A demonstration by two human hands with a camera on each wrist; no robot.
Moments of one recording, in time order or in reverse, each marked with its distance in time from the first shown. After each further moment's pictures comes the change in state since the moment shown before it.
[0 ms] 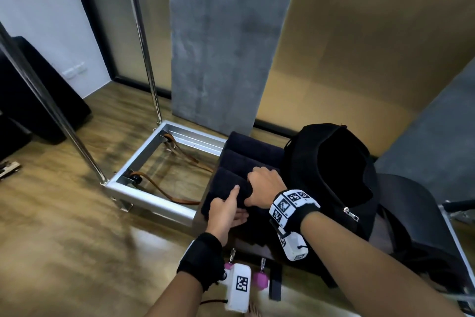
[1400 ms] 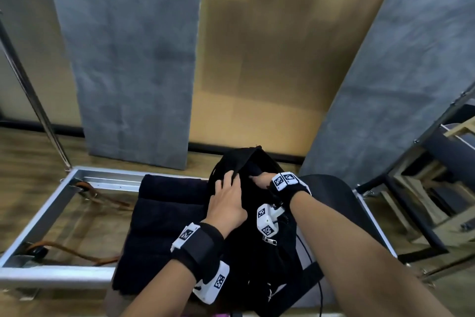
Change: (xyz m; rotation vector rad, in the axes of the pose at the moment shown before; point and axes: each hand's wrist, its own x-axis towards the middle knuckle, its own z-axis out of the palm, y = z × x) left_hand -0.028 0.078 0.196 1.367 -0.400 0.769; right_hand -0.012 0.217 -0.060 0.845 -0.036 0.868
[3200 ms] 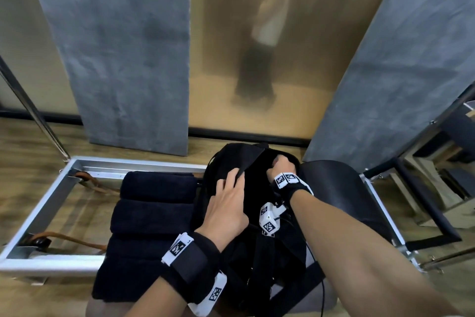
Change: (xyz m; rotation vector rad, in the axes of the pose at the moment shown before) left_hand 0.016 0.020 0.021 0.019 -0.036 0.034; right_hand 0.084 0.056 -0.015 0.040 0.352 -0.068
